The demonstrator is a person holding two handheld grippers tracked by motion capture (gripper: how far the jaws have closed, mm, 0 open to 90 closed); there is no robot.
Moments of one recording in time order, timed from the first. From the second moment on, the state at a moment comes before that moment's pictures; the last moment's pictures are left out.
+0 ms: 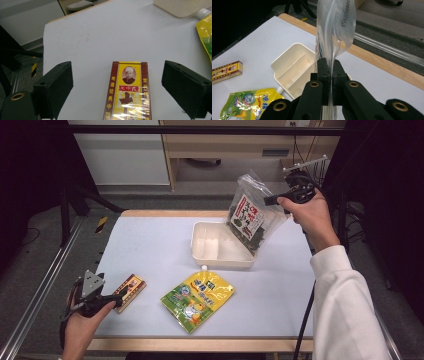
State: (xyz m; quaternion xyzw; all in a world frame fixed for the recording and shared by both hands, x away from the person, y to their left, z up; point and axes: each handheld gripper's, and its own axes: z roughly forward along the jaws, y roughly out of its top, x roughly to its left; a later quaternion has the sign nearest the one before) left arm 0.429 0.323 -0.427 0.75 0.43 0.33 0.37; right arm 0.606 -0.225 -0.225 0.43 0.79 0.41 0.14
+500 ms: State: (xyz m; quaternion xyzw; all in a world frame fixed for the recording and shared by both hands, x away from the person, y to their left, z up) left arm 0.430 0.326 -0.427 0.75 0.44 0.33 0.37; right arm 0.613 -0.223 -0.227 0.44 0.79 0.40 0.13
